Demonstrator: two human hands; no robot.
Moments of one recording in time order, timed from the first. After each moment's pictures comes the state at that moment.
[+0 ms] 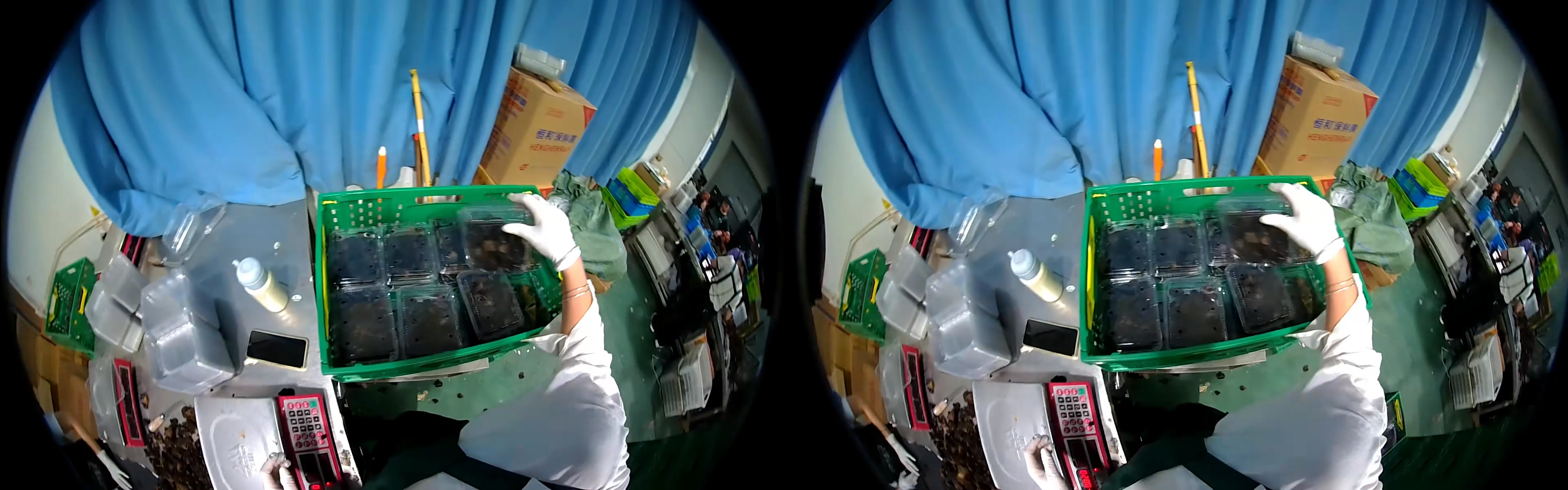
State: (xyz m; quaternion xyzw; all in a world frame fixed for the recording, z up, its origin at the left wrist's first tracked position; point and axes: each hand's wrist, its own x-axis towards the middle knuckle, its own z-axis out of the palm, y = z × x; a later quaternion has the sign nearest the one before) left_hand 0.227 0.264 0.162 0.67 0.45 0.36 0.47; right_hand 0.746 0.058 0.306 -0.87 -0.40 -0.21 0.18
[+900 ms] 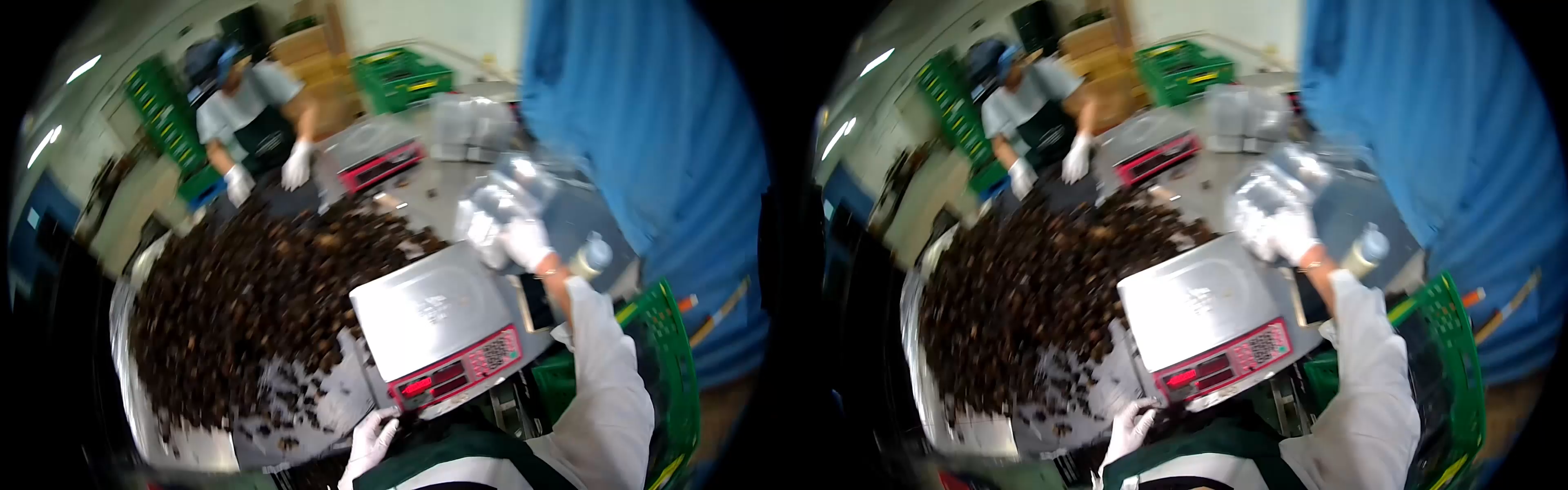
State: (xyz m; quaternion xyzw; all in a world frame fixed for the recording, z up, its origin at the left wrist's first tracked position) left_hand 0.160 0.096 0.117 0.42 0.66 0.45 0.43; right_hand 0.410 0.520 0.168 -0.43 -0.88 -0.19 -0.04
